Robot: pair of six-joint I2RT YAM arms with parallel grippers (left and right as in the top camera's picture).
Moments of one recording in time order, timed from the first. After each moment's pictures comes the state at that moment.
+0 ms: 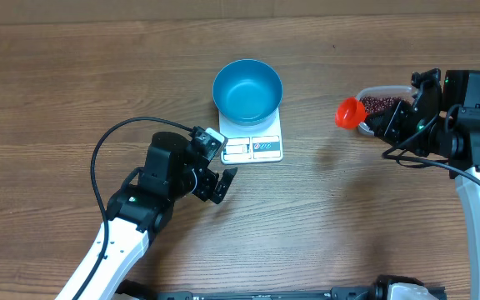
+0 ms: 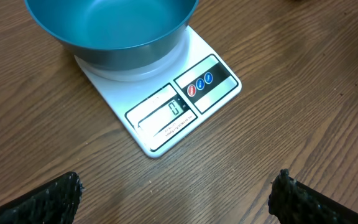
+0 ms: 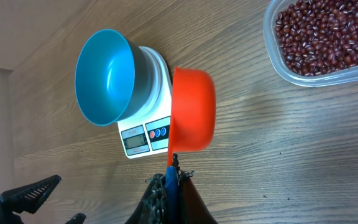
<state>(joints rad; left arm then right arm) -0.38 1.14 0.71 -0.34 0.24 0.13 -0.11 1.29 1.30 -1.01 -0.47 0.36</state>
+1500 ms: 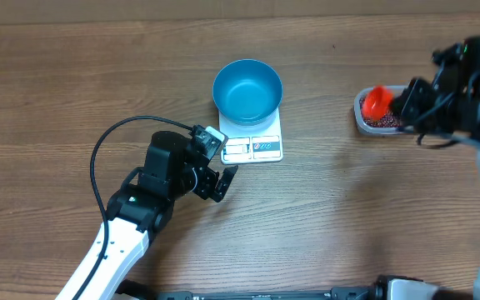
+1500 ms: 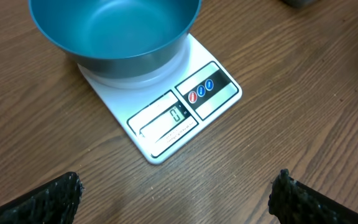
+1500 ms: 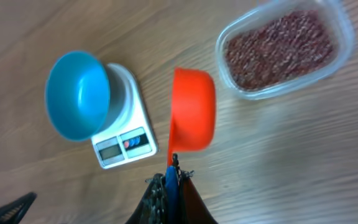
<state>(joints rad) -0.38 1.14 0.71 -0.32 0.24 0.13 -0.12 1.46 1.70 -1.32 -0.28 0.32</state>
